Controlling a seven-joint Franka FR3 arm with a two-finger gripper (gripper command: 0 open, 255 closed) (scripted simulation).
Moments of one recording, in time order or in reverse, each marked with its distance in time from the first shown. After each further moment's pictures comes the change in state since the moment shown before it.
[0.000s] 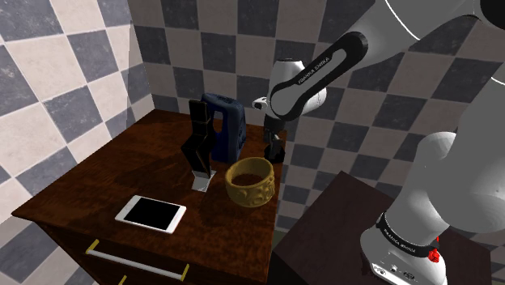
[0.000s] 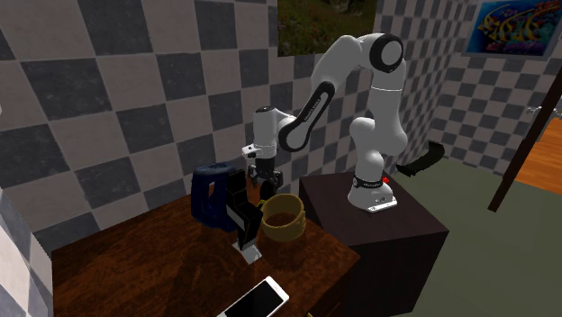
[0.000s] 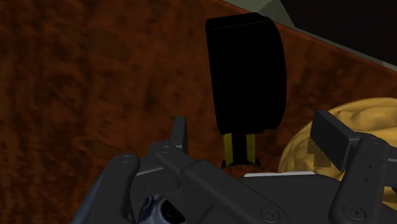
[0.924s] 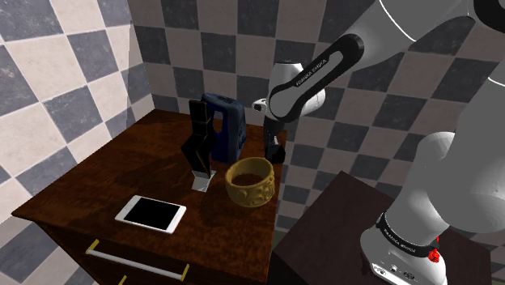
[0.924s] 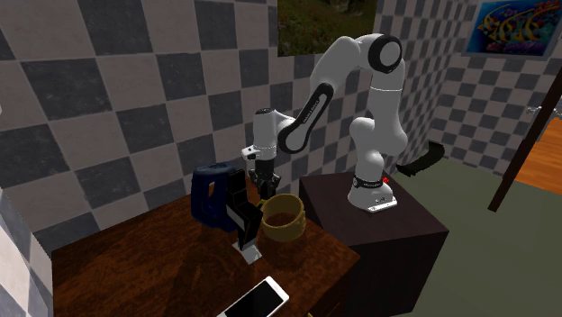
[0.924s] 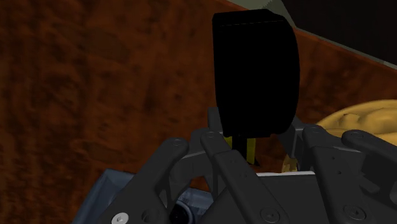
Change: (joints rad) arm 0.001 0.019 0.000 0.002 0.013 0.016 -0.011
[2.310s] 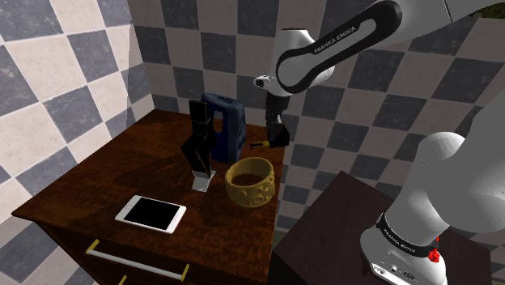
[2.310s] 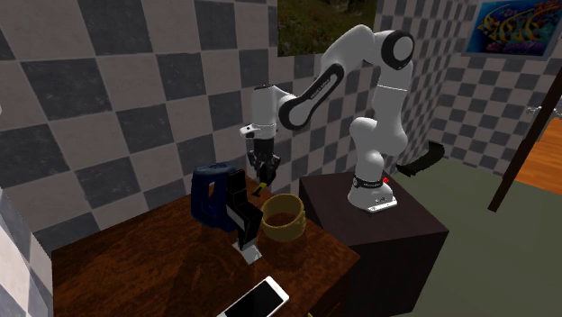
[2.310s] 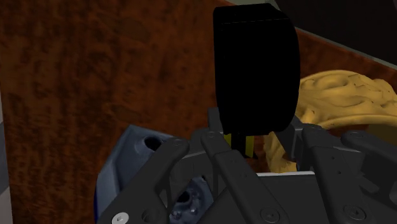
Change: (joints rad) arm -0.013 -0.173 0.007 0.068 -0.091 -0.231 0.075
